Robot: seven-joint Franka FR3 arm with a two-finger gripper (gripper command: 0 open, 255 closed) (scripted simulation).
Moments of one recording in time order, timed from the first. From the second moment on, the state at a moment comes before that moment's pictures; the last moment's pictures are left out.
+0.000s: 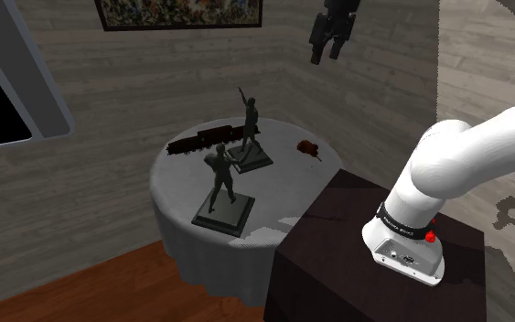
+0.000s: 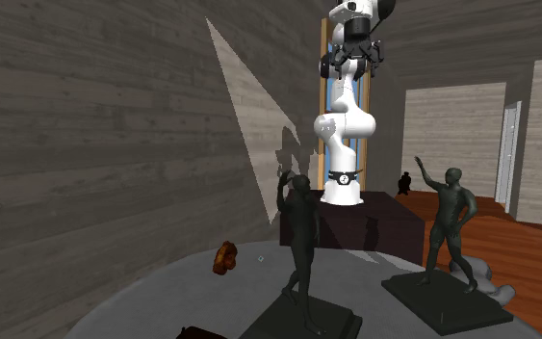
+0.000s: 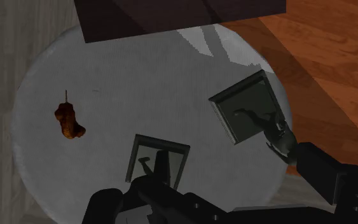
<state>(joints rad) -0.02 -0.76 -0.01 -2.27 0.00 1.60 0.06</state>
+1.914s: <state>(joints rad) -0.05 -0.27 -0.54 -2.60 -0.03 2.47 -0.52</state>
